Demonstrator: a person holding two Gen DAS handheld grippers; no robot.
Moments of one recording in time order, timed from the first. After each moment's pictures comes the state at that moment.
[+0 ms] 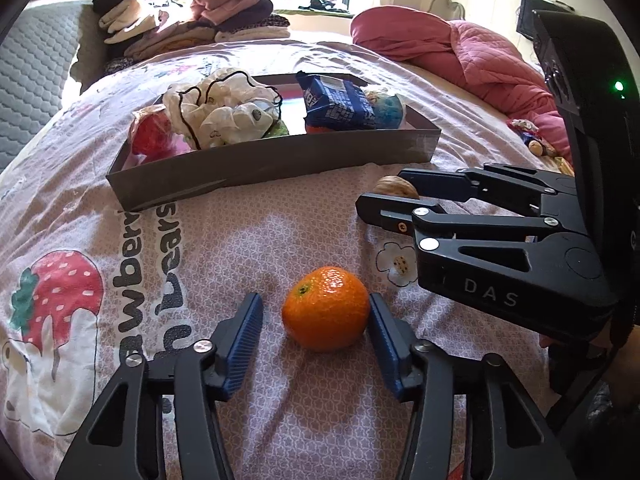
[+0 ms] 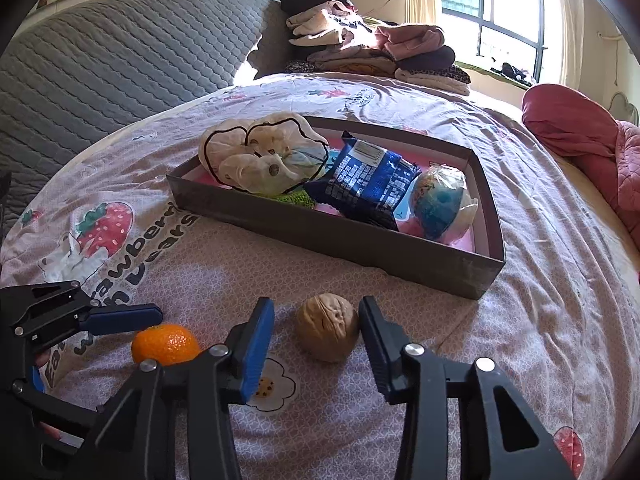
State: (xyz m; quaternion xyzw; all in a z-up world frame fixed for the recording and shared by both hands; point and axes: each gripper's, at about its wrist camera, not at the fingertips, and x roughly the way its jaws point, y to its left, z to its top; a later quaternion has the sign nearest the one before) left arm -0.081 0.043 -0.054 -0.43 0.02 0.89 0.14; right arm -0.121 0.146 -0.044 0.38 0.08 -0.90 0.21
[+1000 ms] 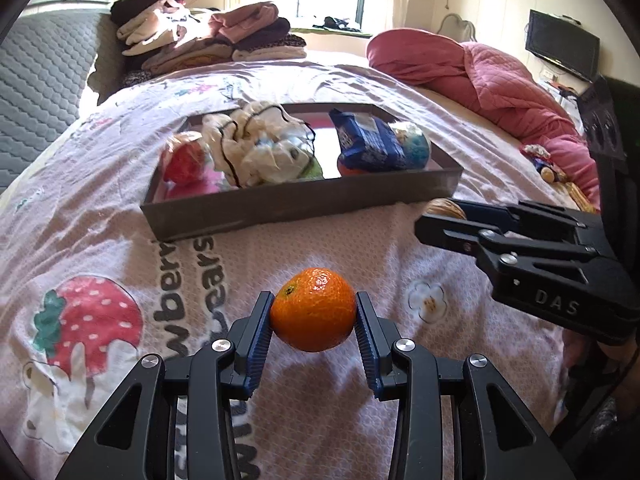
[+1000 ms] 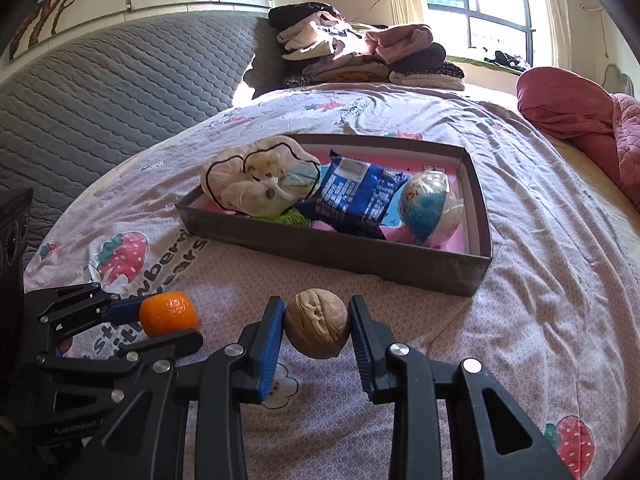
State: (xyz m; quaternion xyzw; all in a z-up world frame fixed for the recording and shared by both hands) left arm -0.094 0.022 -0.036 -0.39 0.01 0.91 0.12; right arm -0.117 0.165 -0.027 0.36 0.02 -0.90 0.23
